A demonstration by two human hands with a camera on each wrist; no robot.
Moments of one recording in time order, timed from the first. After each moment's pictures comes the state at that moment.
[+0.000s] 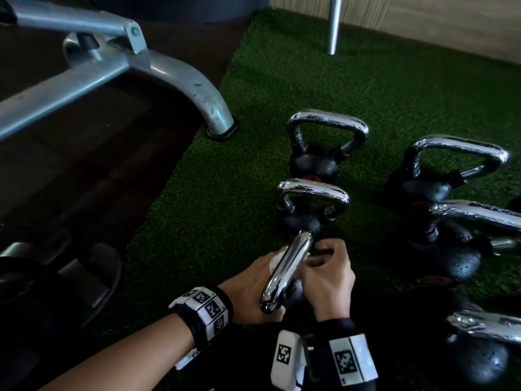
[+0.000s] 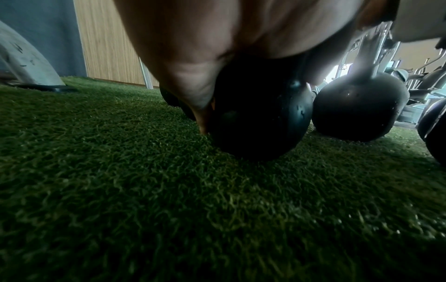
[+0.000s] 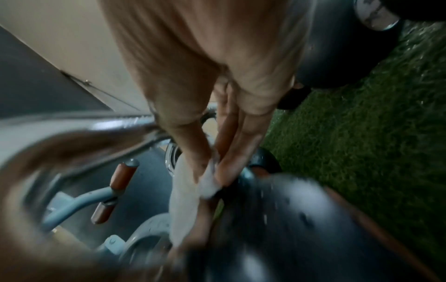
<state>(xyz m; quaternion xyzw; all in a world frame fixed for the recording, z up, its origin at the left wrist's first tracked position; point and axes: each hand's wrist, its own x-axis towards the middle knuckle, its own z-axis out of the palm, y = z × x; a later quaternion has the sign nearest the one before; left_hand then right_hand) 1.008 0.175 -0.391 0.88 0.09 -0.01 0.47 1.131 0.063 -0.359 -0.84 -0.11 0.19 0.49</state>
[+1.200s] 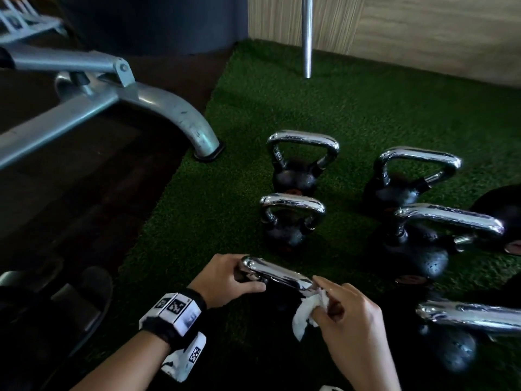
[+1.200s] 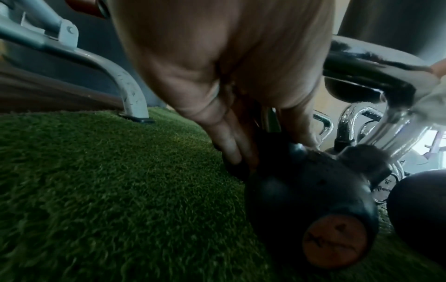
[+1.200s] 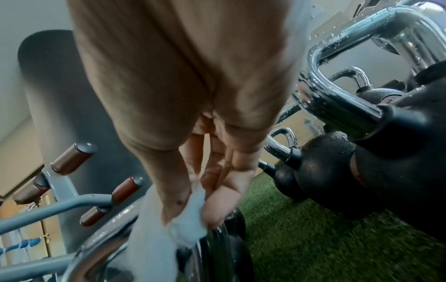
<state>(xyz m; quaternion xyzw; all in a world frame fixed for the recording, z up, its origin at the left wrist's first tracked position) 1.005 0.205 -0.375 0.85 0.22 0.05 0.47 1.130 -0.026 -0.318 -0.85 -0.33 0.15 0.38</state>
